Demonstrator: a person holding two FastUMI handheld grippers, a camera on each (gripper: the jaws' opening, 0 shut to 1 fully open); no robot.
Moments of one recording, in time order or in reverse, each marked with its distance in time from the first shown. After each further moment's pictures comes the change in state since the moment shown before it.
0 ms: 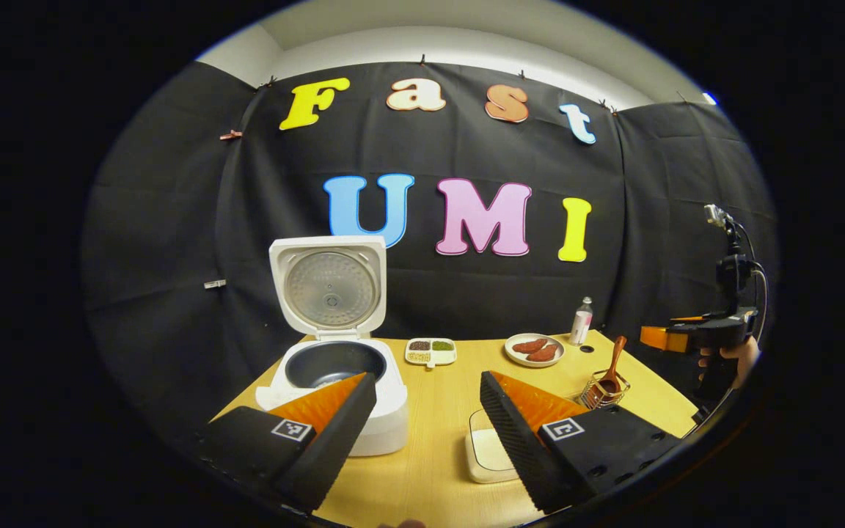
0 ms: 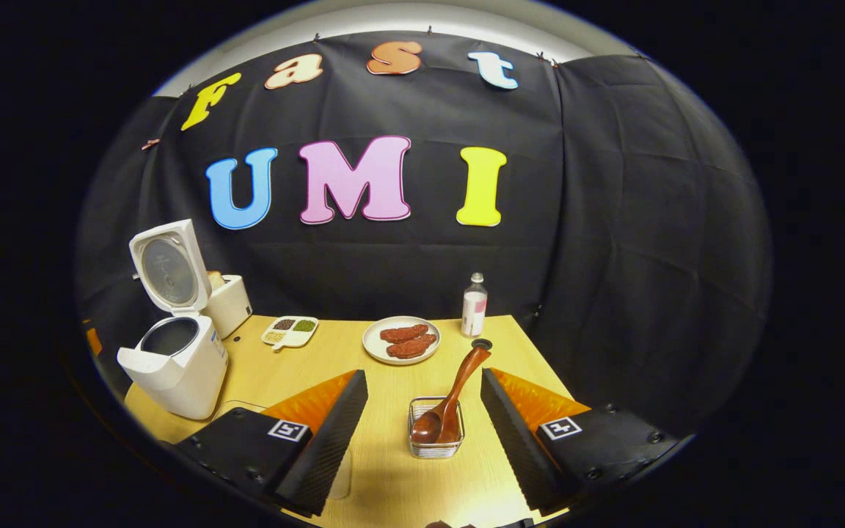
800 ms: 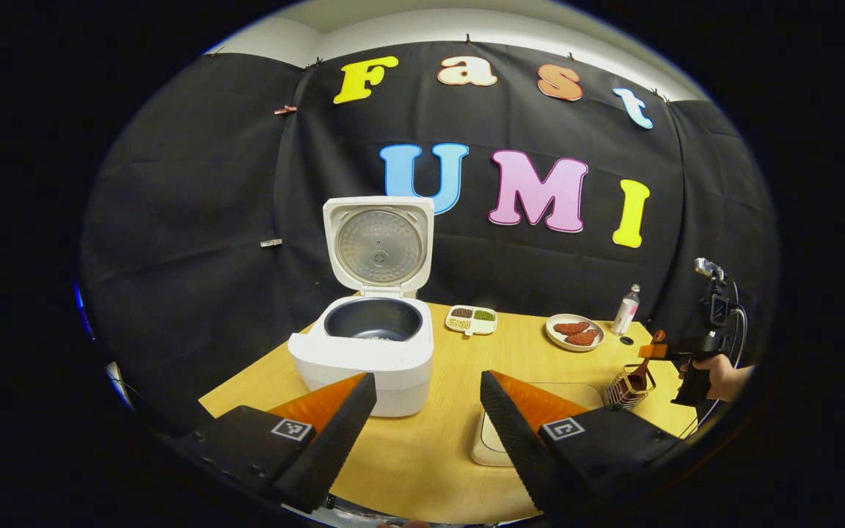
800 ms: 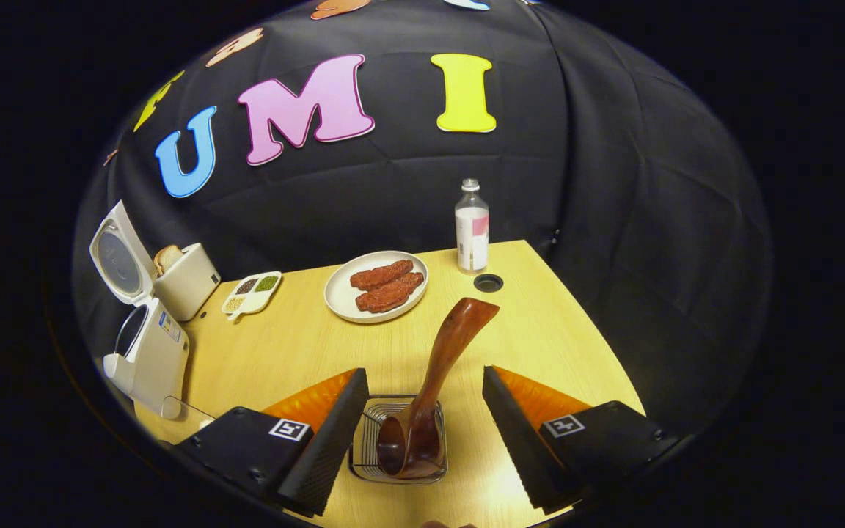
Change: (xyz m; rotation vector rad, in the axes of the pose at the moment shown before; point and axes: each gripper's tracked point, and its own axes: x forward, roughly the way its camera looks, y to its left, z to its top) left arm -0.015 -0.008 -0.033 -0.076 0.109 0.223; right arm 0.139 -0.036 -0.097 0.088 0.274 0.040
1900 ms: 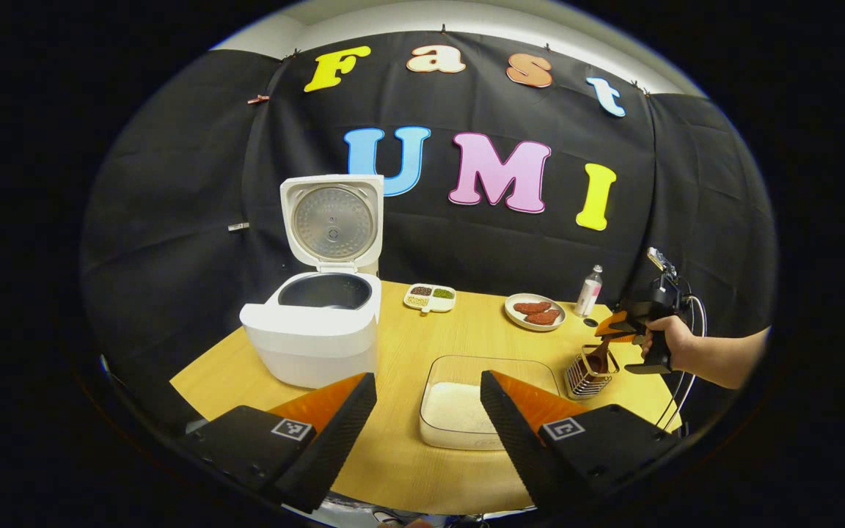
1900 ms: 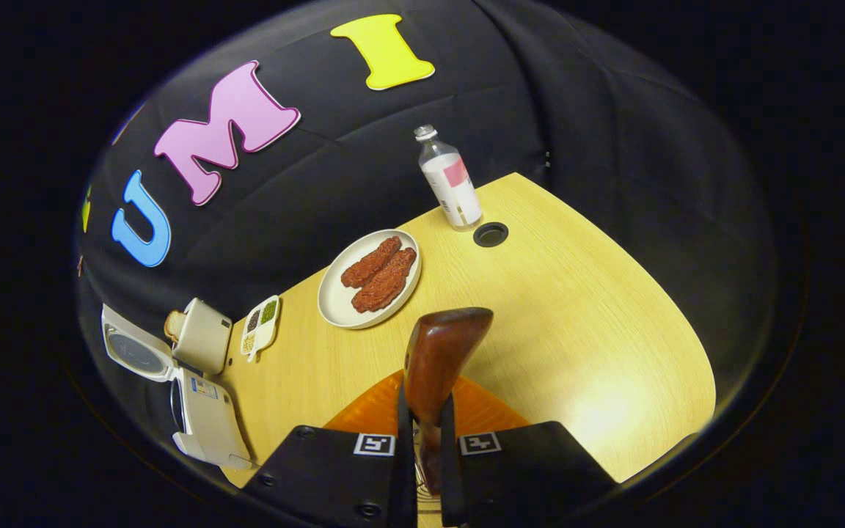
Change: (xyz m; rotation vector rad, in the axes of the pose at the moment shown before) left arm -0.020 -0.064 -0.038 0.002 0.061 -0.131; right arm 0.031 -0.001 0.010 0.340 0.160 0.051
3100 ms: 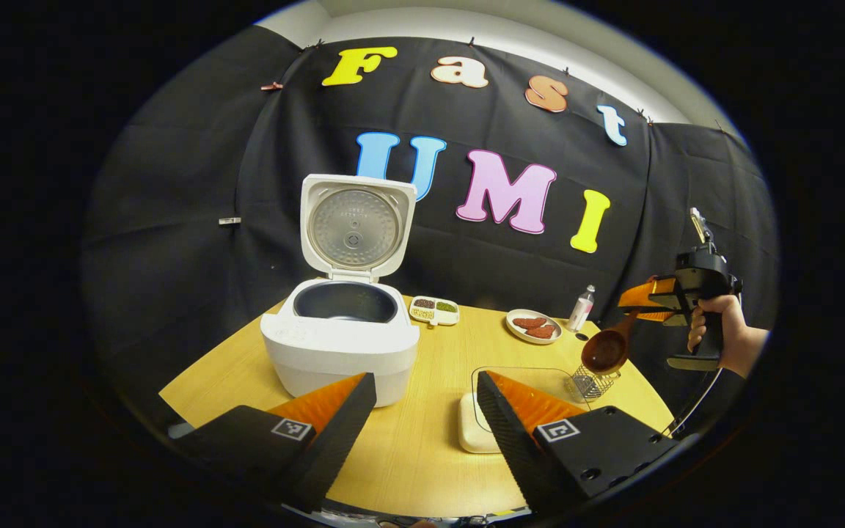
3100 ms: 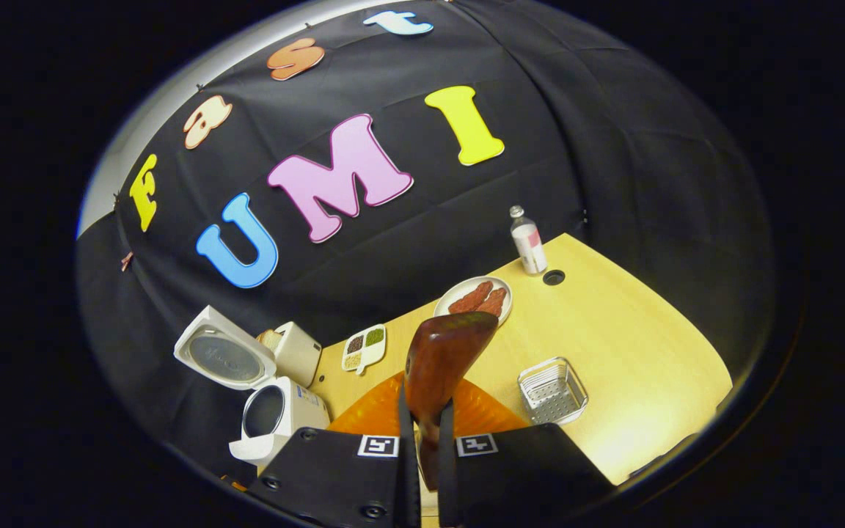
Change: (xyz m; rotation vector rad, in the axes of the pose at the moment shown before) left arm 0.007 0.105 0.008 -0.041 -0.049 -0.132; right arm -0.165 0.159 -0.037 -0.012 -0.218 0.171
